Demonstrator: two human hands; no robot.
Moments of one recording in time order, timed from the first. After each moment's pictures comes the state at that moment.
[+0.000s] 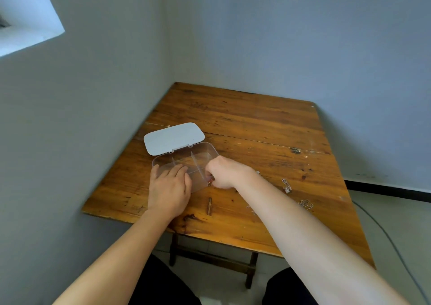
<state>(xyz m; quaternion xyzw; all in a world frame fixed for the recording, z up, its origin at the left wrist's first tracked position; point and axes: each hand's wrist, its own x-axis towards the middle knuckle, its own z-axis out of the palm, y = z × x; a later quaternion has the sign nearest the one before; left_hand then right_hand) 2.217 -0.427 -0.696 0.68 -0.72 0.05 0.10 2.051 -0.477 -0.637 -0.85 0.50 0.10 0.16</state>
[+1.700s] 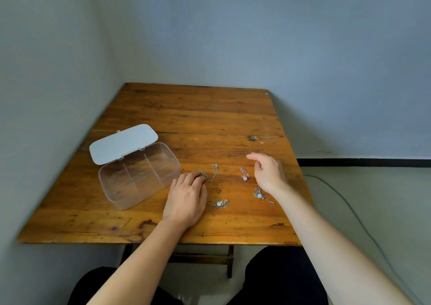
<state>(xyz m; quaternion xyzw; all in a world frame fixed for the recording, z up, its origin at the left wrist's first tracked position) 2.098 -0.415 -0.723 0.53 -0.83 -0.03 0.20 1.856 -0.423 -0.691 -0.57 0.75 -0.29 0.19</state>
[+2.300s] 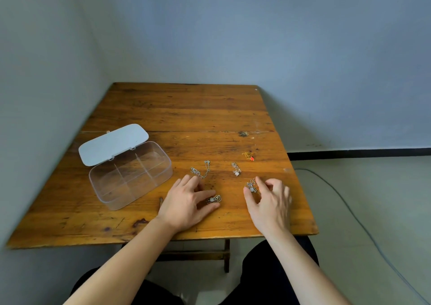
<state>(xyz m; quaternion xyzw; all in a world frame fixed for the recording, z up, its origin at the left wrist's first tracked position) 2.103 -0.408 -0.722 0.37 -0.91 -0.02 0.21 1.875 -0.332 -0.743 -0.52 0.82 -0.25 -0.02</state>
